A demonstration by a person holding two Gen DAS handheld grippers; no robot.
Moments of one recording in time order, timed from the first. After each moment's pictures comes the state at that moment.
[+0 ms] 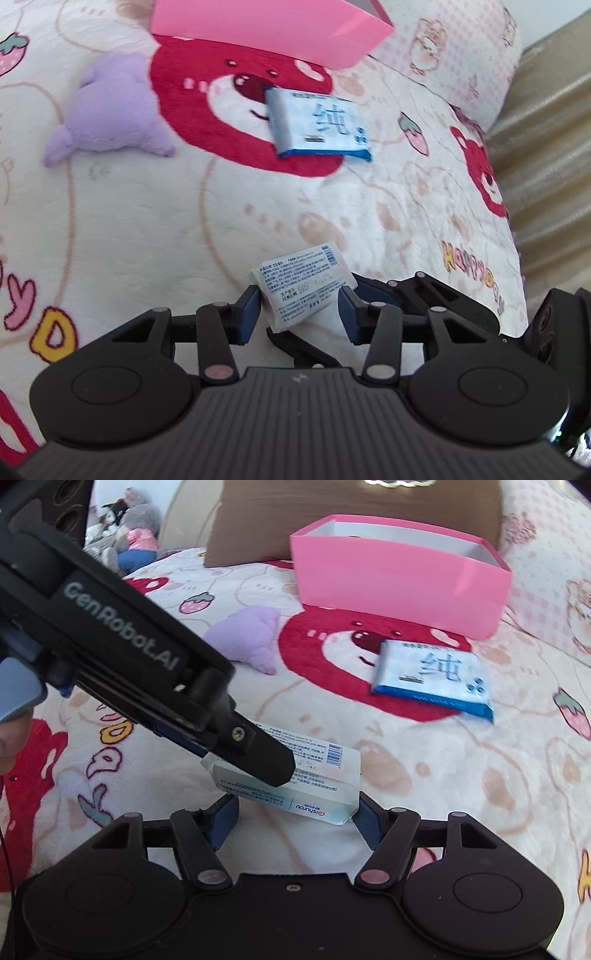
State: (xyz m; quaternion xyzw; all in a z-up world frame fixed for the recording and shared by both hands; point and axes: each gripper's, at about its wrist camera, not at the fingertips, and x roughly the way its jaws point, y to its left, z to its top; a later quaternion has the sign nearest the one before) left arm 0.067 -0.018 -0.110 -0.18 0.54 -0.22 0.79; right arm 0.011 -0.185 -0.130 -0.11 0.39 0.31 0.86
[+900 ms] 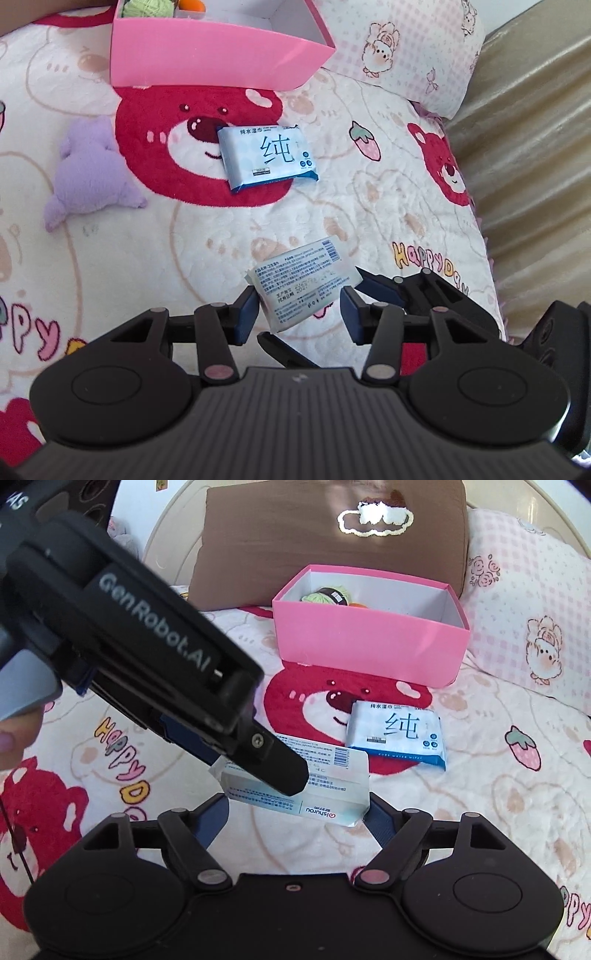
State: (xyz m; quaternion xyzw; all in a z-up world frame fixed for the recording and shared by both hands) left arm 0.079 -0.016 -0.035 -0.15 0.54 -0.26 0.78; right arm 0.000 -0.179 -0.056 -0.10 0.36 0.27 0.89
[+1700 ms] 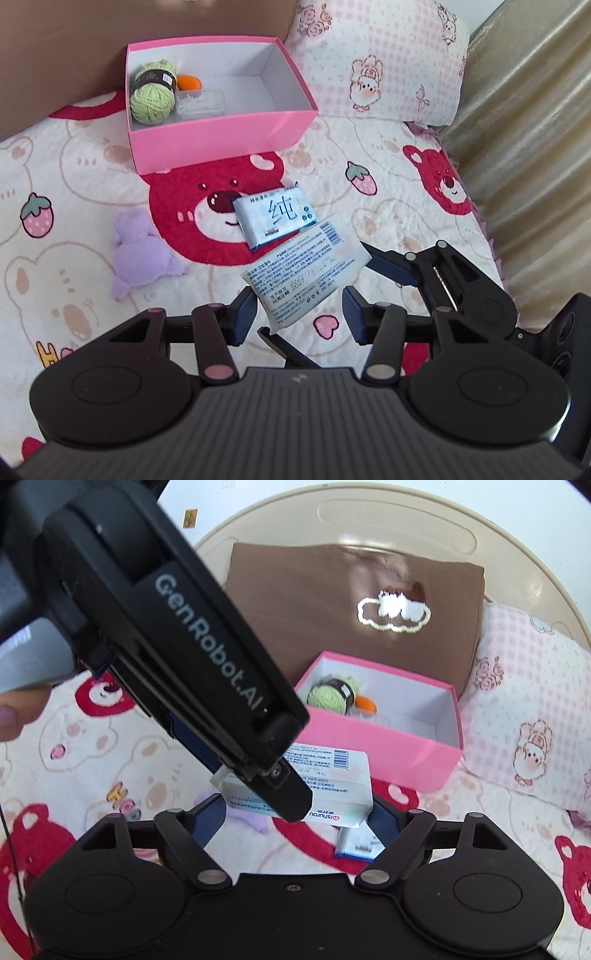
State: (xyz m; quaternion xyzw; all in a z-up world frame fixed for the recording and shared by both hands) left arm 0.094 -0.005 0.074 -0.08 0.52 -0.24 0.81; right arm 0.010 -0.154 0.038 -0.13 0.28 0.29 0.91
